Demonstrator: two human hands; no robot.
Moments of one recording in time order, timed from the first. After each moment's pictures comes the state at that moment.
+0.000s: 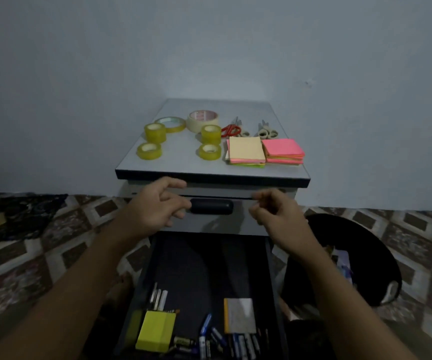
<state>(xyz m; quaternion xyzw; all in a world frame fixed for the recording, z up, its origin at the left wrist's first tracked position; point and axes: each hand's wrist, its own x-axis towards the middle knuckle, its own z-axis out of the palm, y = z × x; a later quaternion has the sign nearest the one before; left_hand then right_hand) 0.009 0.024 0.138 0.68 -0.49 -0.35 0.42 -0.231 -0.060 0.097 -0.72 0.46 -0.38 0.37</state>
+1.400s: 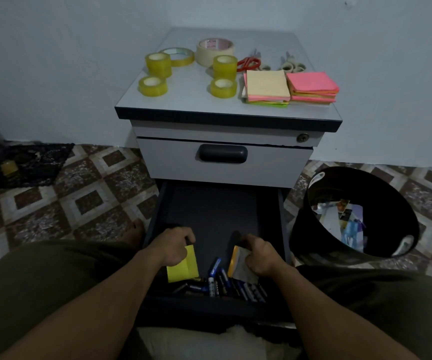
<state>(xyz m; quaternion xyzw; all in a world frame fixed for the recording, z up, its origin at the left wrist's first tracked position) 0.028 0.046 -0.098 0.74 -0.55 -0.38 0.06 -0.224 -0.026 -0.117 -0.74 0.54 0.03 0.40</state>
